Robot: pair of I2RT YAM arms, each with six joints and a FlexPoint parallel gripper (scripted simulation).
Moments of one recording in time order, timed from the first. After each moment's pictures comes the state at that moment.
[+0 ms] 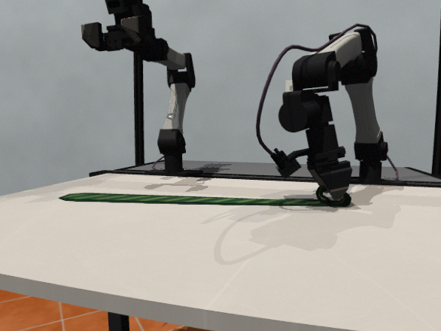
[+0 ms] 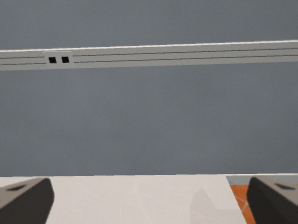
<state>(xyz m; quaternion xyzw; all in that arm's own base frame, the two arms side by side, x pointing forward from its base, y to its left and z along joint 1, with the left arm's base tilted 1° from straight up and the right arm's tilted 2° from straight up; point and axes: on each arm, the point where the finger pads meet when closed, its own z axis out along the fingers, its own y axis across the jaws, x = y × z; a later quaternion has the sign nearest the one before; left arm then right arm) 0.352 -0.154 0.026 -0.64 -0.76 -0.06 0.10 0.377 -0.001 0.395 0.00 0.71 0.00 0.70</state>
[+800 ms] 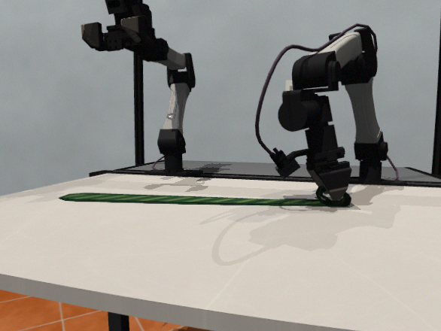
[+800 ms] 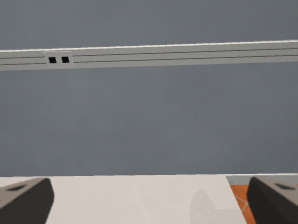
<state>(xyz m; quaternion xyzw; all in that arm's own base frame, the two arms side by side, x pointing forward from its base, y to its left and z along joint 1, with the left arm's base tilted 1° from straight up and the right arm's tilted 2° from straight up) 0.357 -0.157 0.025 -0.64 -0.76 -0.06 0.09 0.377 -0.001 0.395 0.00 0.71 0.00 0.70</state>
